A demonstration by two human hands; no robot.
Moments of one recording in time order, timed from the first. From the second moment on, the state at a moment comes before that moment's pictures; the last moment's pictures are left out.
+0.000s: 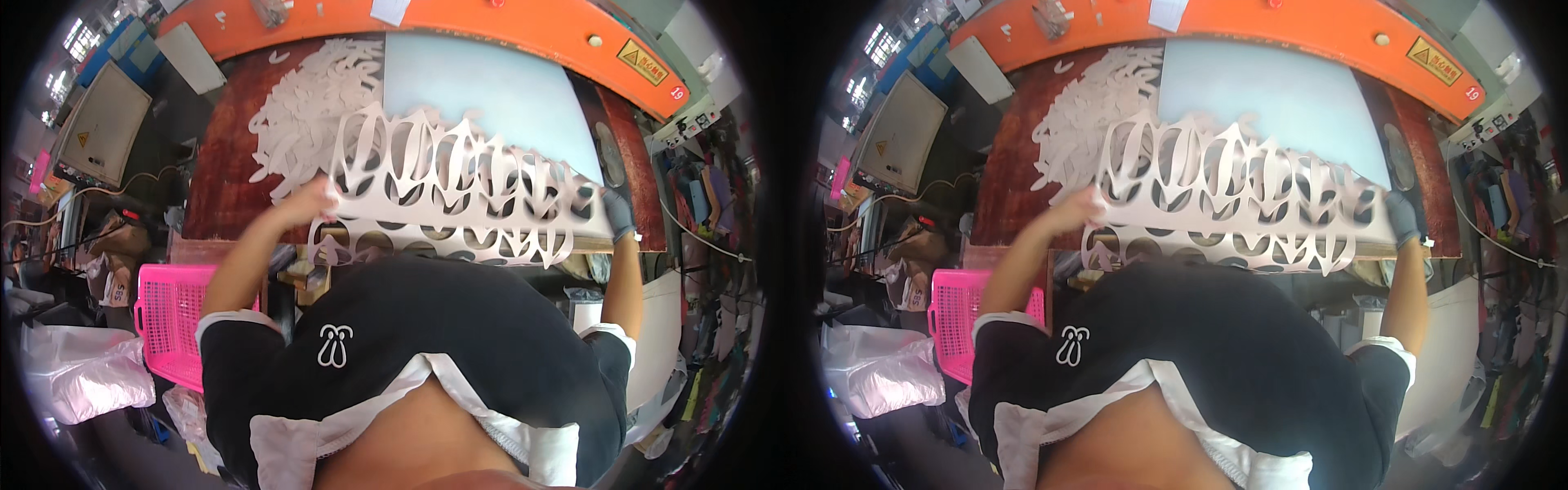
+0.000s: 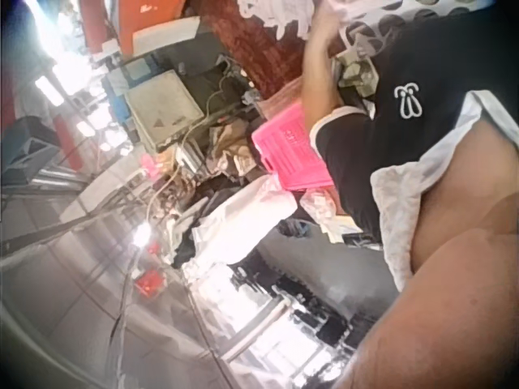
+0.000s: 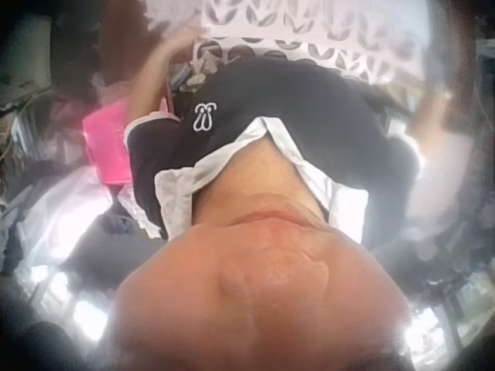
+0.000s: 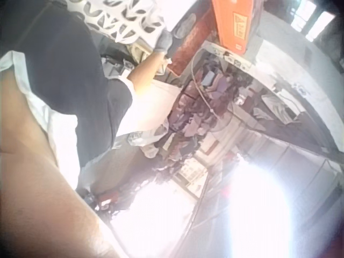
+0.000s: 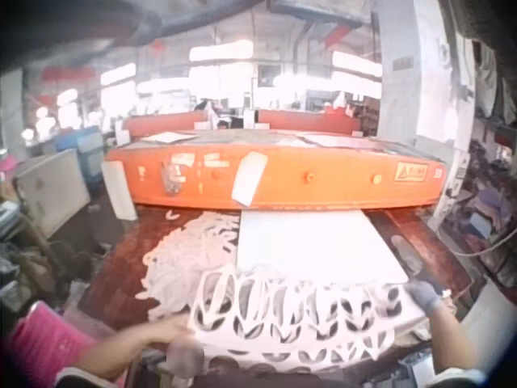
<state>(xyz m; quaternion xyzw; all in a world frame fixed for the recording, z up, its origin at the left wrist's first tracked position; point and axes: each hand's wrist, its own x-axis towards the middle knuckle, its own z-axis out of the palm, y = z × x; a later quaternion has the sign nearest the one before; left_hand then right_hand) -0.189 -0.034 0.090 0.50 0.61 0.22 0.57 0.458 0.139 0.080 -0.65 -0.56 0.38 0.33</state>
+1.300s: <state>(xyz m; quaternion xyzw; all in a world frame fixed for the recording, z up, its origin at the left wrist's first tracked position) -0.216 0.196 0.091 0.52 0.53 0.62 0.27 0.360 0.114 -0.005 -0.83 -0.47 0.03 0.31</state>
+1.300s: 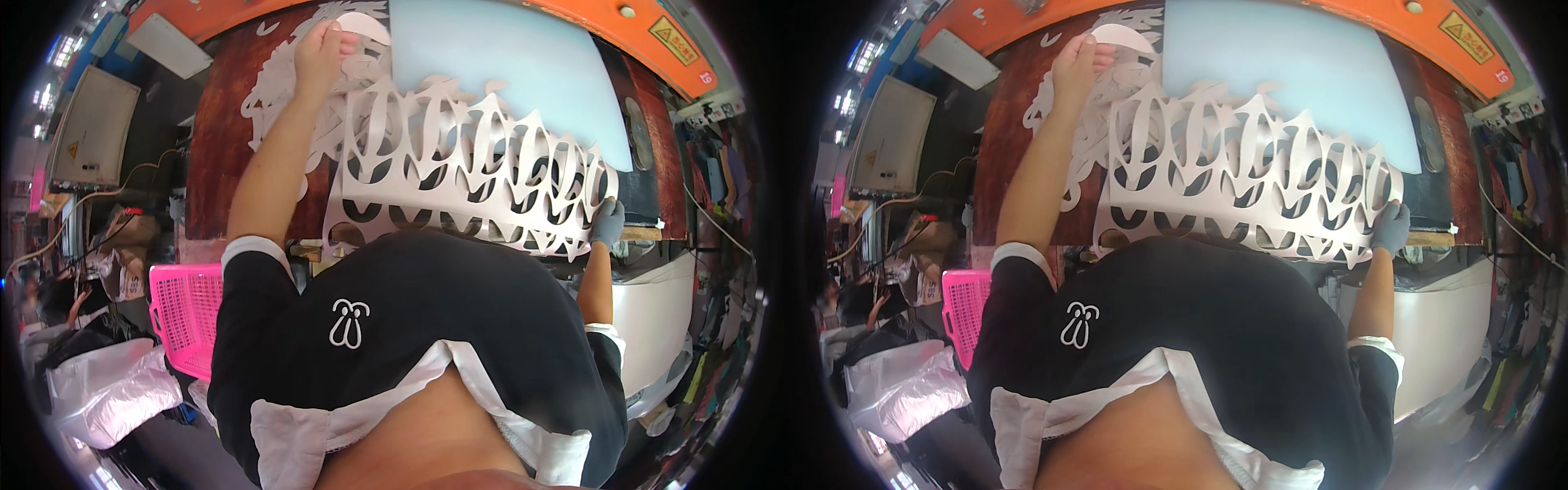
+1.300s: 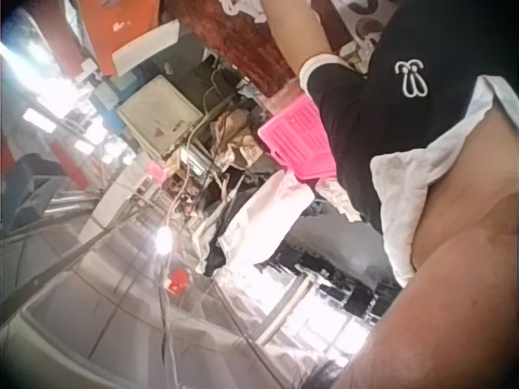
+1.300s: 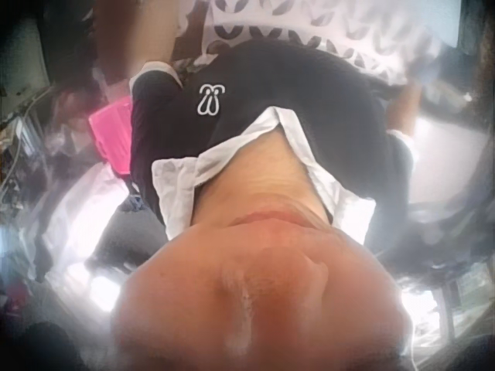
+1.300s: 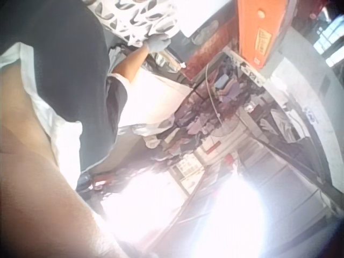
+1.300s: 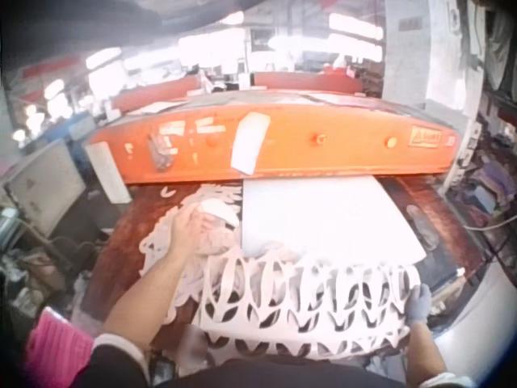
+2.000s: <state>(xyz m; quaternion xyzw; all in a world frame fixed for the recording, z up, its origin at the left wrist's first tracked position) -0.220 0.051 0.016 0.54 0.56 0.39 0.49 0.388 0.122 0.002 -0.75 -0.48 0.29 0.35</state>
